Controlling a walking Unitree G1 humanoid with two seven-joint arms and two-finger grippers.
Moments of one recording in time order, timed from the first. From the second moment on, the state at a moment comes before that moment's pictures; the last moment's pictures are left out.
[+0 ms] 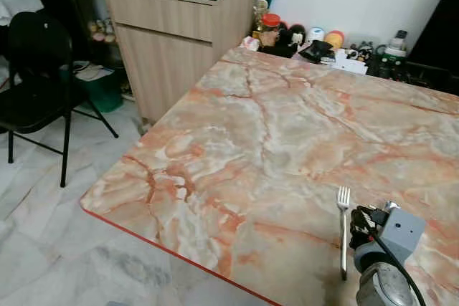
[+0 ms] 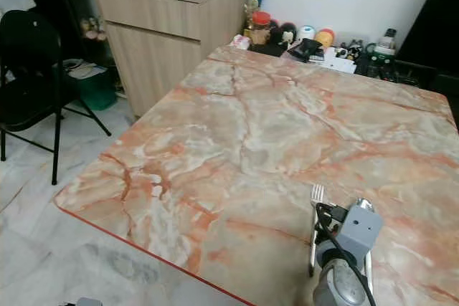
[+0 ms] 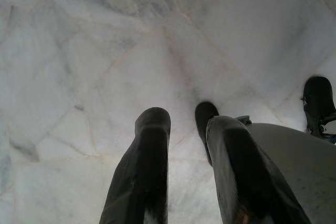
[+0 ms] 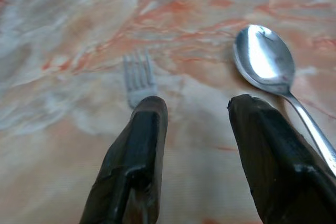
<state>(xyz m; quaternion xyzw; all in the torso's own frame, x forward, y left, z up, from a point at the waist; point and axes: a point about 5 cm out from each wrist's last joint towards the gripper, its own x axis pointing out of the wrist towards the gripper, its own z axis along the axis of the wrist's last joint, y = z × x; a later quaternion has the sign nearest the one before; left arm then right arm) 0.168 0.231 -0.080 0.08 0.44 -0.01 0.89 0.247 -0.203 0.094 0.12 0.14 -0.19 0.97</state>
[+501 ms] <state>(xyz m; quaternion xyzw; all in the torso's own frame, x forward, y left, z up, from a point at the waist) 0.171 0.228 -0.079 0.08 0.44 -0.01 0.89 0.272 -0.192 0.097 0.12 0.16 -0.13 0.97</state>
